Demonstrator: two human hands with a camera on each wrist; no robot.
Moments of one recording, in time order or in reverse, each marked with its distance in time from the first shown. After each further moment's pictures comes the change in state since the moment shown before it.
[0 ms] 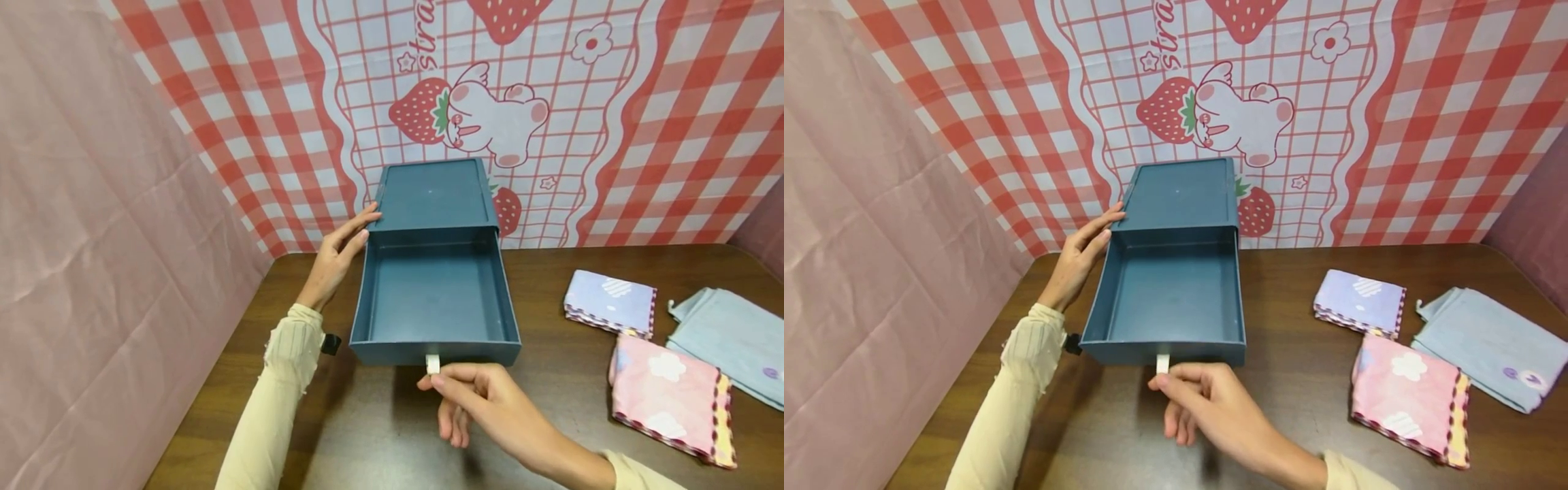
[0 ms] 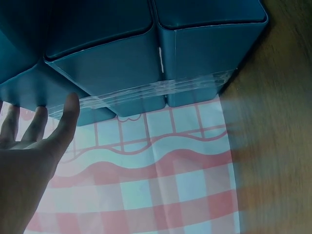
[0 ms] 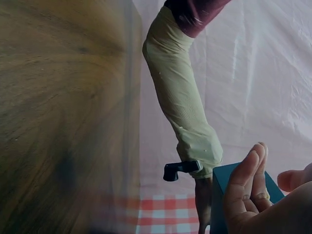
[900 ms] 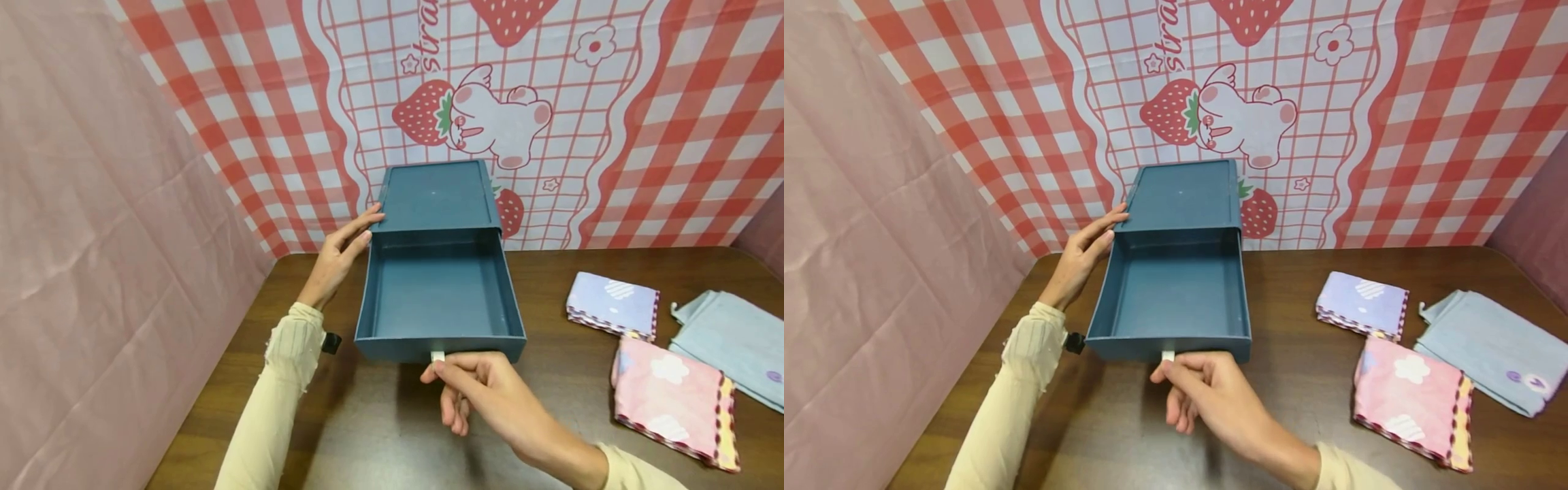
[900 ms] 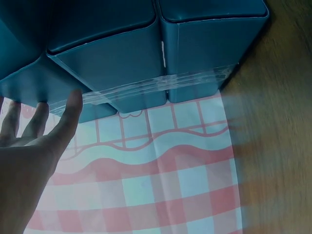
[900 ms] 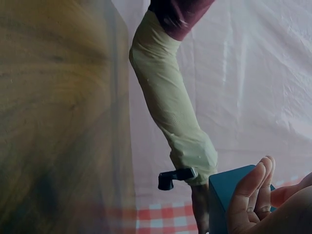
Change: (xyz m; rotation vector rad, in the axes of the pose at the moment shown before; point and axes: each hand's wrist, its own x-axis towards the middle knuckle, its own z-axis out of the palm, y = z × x) left_hand 0.001 0.003 -0.003 0.018 -0.023 -0.008; right_hand 0.010 -0.007 0.002 0.080 0.072 0.049
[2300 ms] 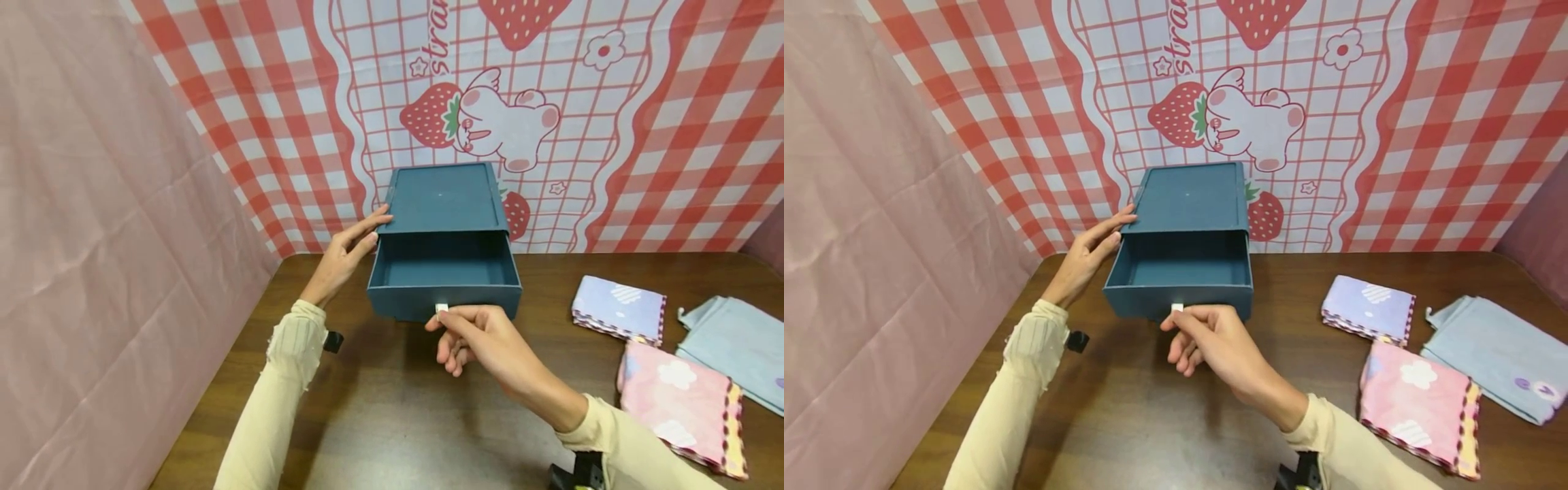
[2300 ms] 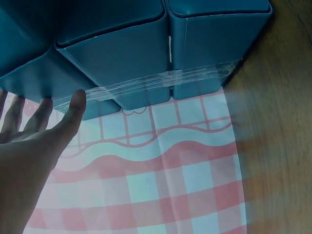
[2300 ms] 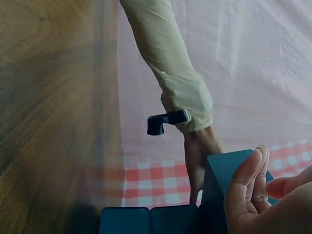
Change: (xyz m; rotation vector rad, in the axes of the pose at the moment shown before) left_hand 0.001 0.008 -0.005 0.049 -0.048 -0.070; right_hand 0.047 -0.017 -0.022 -0.041 0.092 -0.045
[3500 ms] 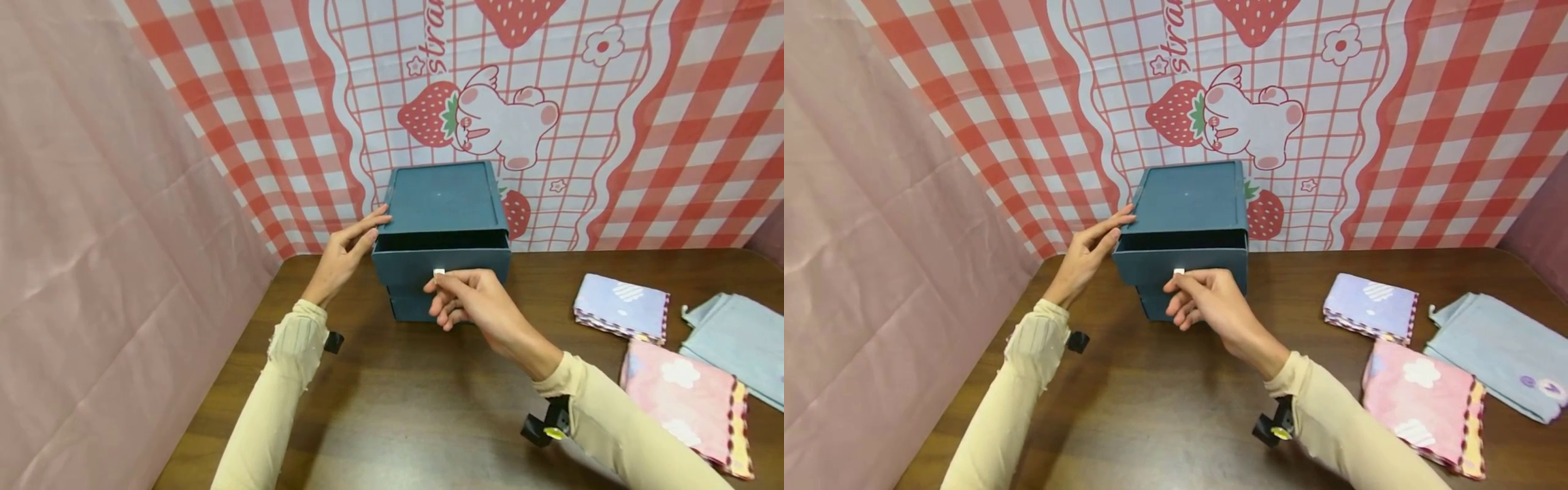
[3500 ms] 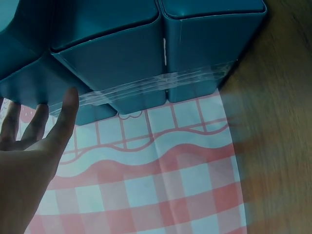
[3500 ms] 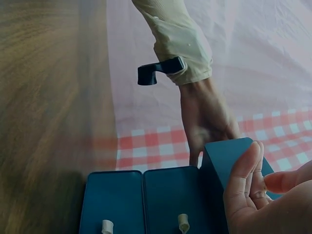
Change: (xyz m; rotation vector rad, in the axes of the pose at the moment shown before) left_hand 0.002 -0.002 0.002 -0.009 0.039 0.009; right_hand 0.047 -0.003 -0.020 0.001 0.066 -0.037
